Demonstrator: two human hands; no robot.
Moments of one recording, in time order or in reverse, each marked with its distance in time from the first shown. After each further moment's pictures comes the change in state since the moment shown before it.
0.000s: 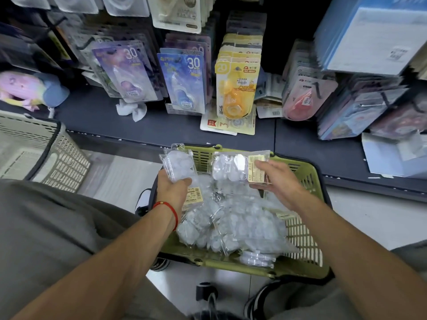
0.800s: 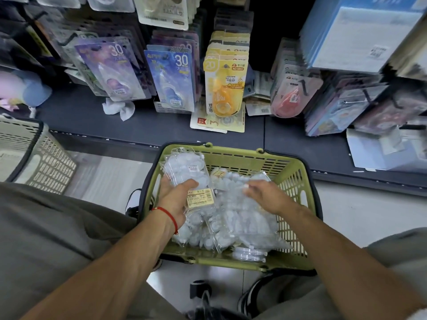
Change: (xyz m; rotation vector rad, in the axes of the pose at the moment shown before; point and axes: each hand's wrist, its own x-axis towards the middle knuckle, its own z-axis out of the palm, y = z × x) left_hand -0.016 -0.008 0.012 -0.168 -0.192 -0.184; right_hand 0.000 0.052 -0.024 -0.997 -0.158 -0.113
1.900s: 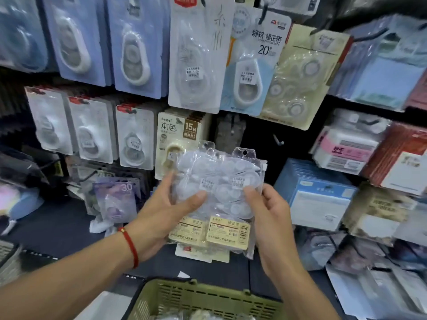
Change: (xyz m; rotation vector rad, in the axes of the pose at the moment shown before) left_hand -0.069 0.238 0.067 0.124 -0.570 0.724; right_hand -0.051 -0.237 -0.184 0.946 0.674 -0.531
